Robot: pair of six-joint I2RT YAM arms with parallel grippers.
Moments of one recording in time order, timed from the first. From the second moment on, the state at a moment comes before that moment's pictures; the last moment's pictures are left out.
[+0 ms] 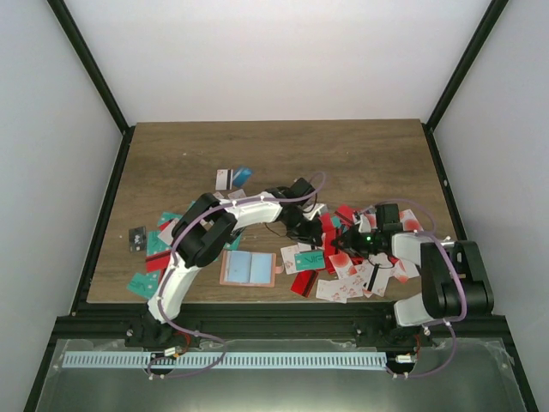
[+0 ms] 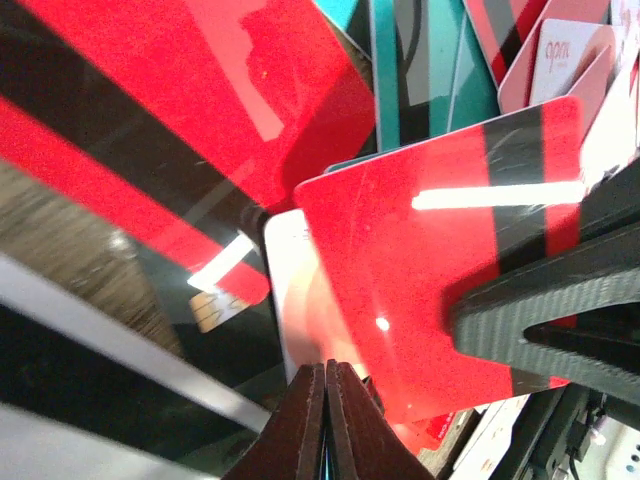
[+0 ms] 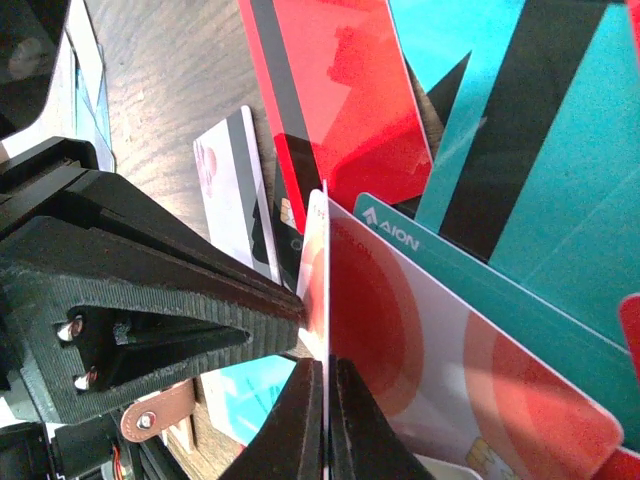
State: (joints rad) left arm -0.83 2.25 1.59 -0.50 0.64 -0.45; right arm 0.06 1.45 0.46 -0.10 -0.79 0.44
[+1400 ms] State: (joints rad) left arm -0.68 1.45 1.04 0.05 0.86 -0.75; right arm 0.27 1.01 0.55 0.23 -1.22 0.85
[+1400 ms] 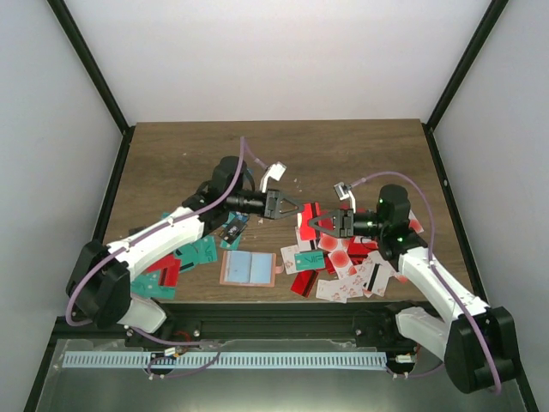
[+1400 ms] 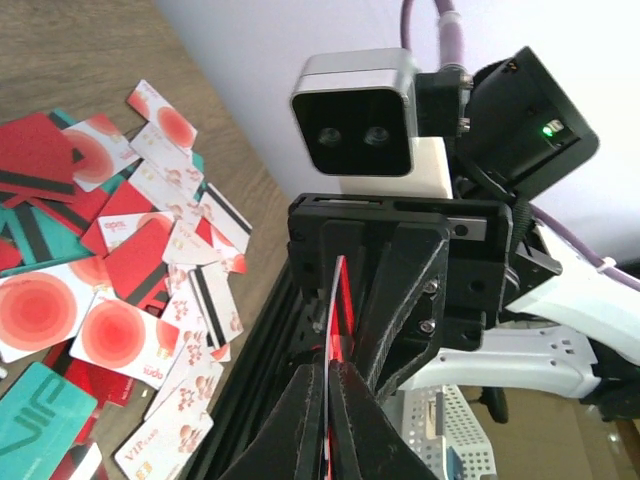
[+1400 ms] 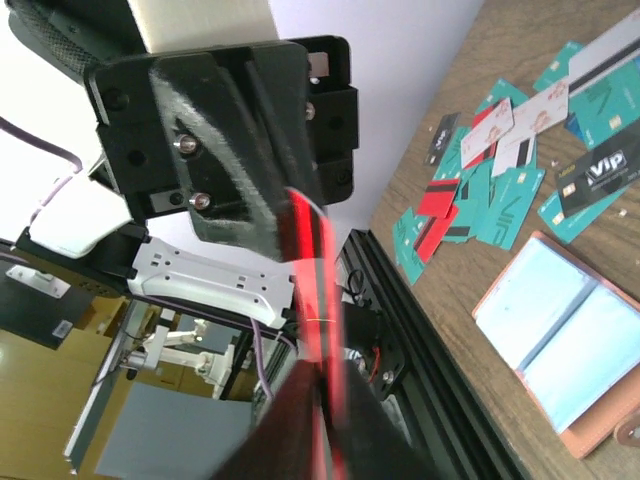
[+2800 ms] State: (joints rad) left arm -0.55 1.28 0.95 -0.61 0.32 -0.58; right arm 0.62 1.22 0.60 0.06 -0.93 0.84
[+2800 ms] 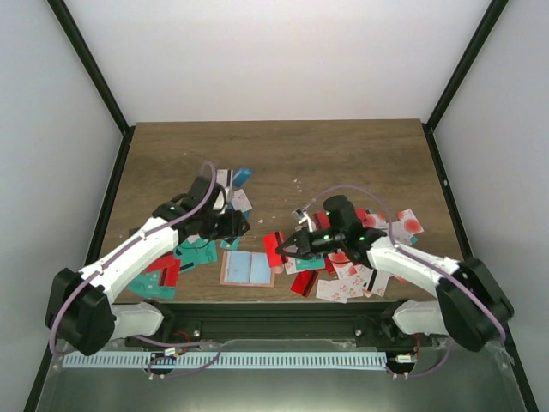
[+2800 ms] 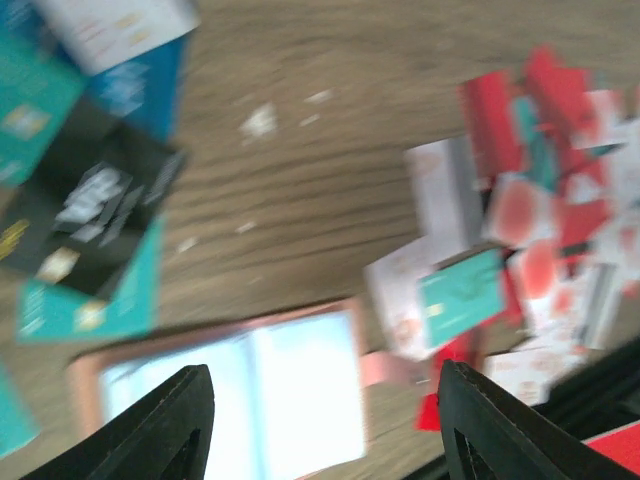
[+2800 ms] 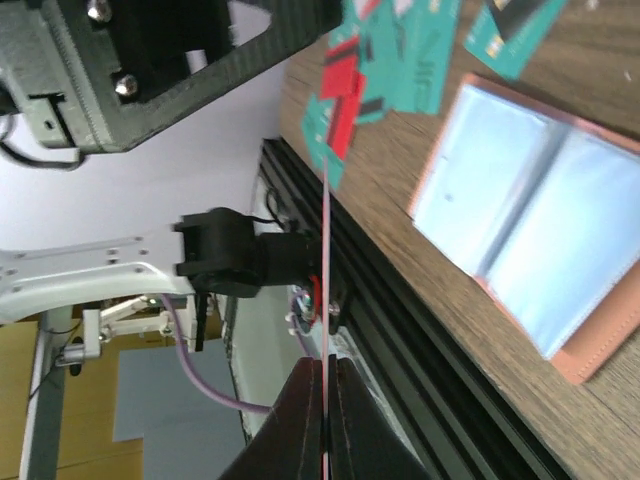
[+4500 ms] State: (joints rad) left arm -0.51 1.41 0.66 -0.59 0.30 -0.66; right arm 0.75 1.66 0.78 -0.12 -0.81 0.72
